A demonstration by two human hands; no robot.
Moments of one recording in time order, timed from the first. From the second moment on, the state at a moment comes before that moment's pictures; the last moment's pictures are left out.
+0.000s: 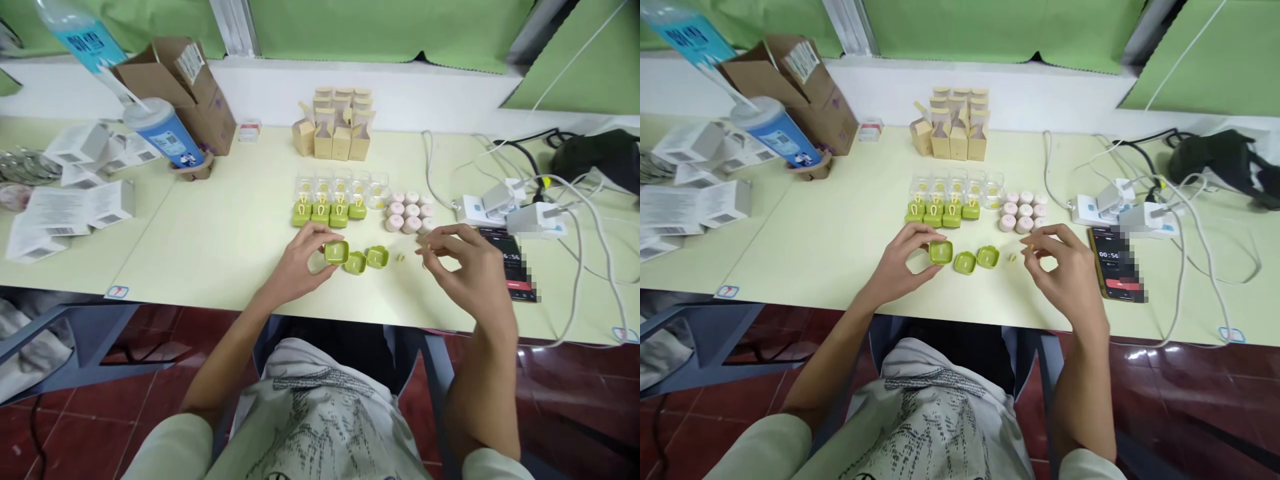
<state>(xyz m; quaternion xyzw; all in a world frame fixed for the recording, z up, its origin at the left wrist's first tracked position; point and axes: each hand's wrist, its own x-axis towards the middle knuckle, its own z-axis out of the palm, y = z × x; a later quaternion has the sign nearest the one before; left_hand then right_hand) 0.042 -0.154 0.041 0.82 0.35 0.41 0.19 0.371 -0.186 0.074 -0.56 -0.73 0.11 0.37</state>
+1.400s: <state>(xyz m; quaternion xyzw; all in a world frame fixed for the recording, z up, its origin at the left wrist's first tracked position) 0.047 -0.156 0.055 0.86 0.27 0.39 0.19 0.272 -0.198 0.038 -0.34 -0.81 -0.05 0.47</state>
